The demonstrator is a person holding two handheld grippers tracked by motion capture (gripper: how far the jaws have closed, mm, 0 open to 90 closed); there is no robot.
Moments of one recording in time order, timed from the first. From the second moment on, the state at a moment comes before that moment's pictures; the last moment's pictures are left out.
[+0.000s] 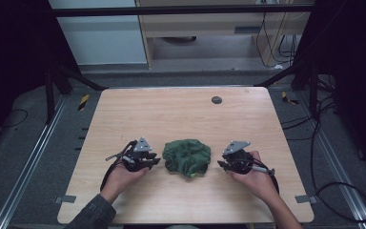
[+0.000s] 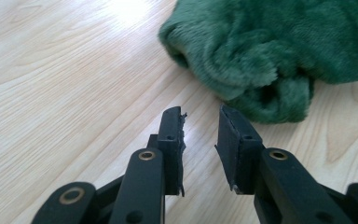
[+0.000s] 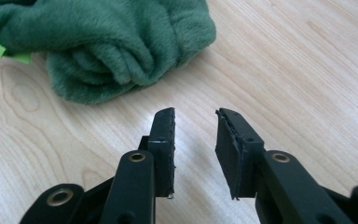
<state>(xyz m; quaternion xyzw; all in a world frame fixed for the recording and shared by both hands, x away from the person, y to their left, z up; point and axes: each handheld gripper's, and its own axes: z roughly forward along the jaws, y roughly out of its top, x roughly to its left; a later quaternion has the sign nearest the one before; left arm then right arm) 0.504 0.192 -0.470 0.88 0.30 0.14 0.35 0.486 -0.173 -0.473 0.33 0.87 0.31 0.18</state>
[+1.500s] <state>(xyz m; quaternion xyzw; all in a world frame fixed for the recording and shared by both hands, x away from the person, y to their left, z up) 0.545 0.255 -0.468 0.83 0.40 0.17 0.34 0.549 -0.212 -0.473 0.50 0.77 0.37 0.14</state>
